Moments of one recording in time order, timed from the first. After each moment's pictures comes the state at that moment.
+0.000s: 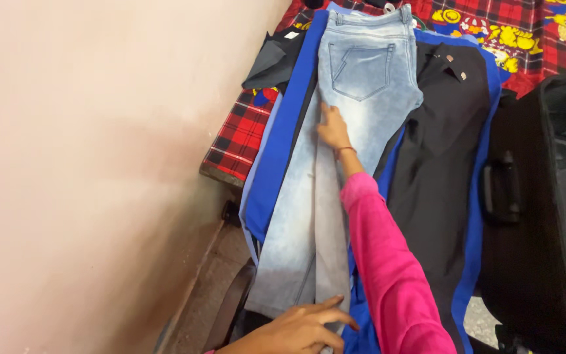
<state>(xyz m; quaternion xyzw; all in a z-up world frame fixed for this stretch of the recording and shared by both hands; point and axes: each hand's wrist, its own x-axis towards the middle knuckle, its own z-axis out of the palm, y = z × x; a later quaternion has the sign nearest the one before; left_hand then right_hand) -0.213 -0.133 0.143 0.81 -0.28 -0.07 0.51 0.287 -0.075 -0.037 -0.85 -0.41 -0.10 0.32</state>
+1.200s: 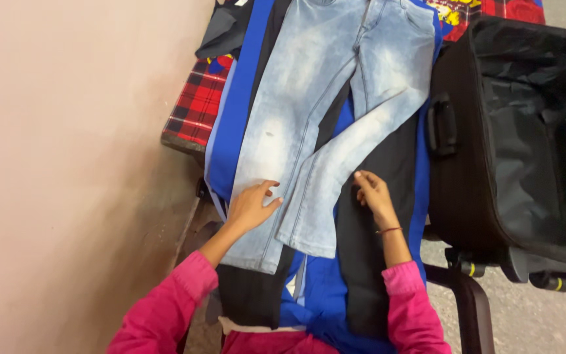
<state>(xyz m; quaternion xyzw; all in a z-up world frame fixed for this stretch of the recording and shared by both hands) -0.126 -0.105 0.043 0.93 0.11 0.01 0.35 0.070 -0.410 -0.018 -0.75 -0.03 0.19 0.63</state>
